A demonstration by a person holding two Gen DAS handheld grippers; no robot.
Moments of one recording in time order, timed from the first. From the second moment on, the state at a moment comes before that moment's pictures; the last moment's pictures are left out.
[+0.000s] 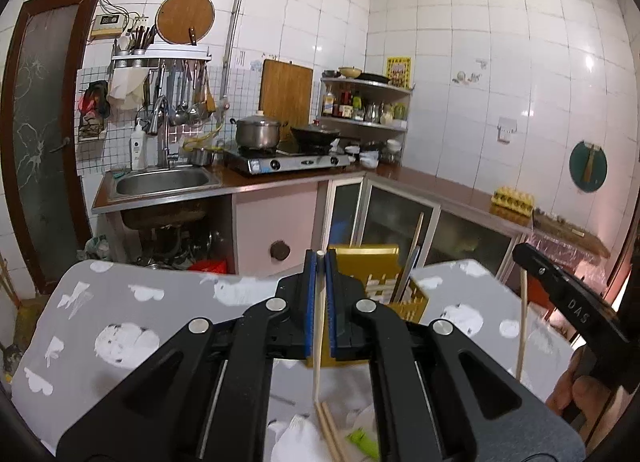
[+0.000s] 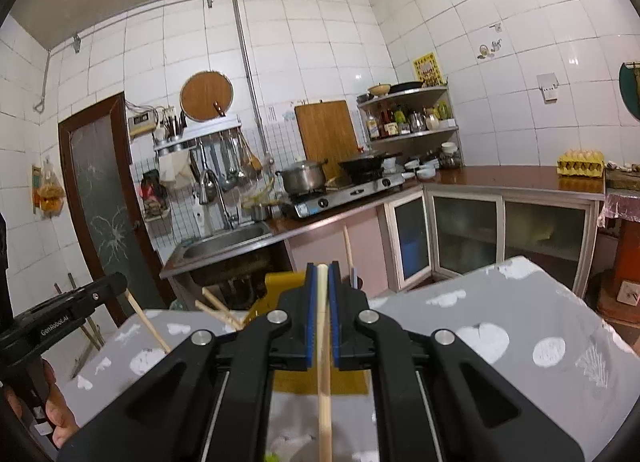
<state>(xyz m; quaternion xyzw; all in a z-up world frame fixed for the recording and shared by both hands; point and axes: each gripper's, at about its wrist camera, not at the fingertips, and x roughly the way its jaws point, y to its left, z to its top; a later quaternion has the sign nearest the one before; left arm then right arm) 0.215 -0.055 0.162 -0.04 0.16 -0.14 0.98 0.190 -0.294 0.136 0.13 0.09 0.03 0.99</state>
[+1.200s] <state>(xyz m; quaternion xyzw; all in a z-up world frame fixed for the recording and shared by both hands) 0.381 -0.103 0.157 -0.02 0.14 -0.13 0.98 0.347 -0.301 0.177 0.13 -0.08 0.01 0.99</state>
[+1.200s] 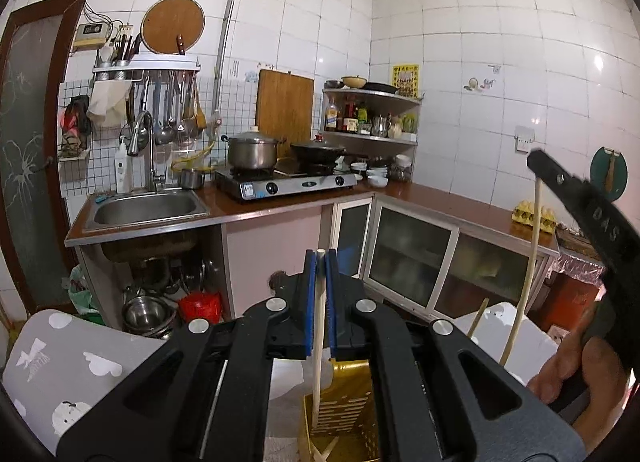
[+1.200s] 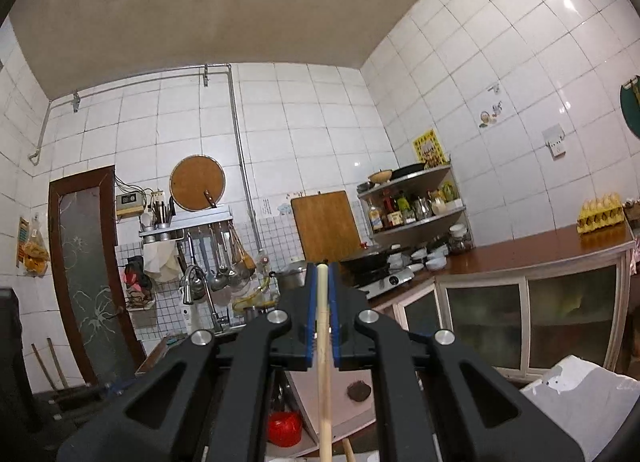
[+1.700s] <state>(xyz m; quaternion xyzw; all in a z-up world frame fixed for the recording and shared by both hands) 0.386 -0.097 0.124 -0.02 0.17 -0.13 0.98 0.360 -0.291 0.135 0.09 0.01 0.01 1.00</state>
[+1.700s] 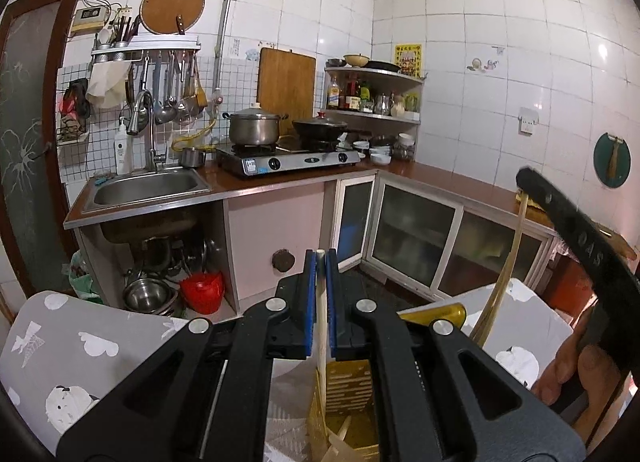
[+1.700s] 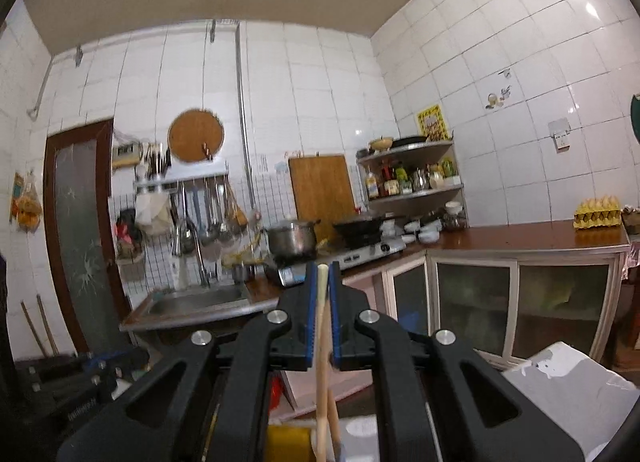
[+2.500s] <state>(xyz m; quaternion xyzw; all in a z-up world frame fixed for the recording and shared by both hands) 0.232 -0.027 0.152 -0.01 0.20 -0.08 0.98 0.216 -0.307 0.103 0.09 0.20 -0.01 0.97</state>
